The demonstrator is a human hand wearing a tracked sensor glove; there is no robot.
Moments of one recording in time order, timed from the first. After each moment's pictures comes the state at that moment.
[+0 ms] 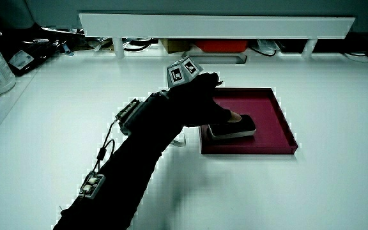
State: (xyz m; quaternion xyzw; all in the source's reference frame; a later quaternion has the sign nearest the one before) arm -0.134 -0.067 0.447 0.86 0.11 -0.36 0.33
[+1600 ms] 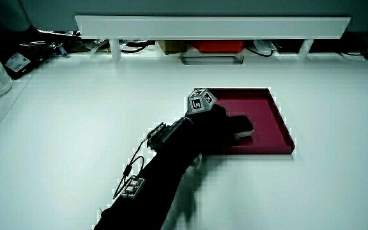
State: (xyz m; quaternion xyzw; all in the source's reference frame) arm -0.092 -0.056 0.537 0.91 0.11 -0.26 0.32
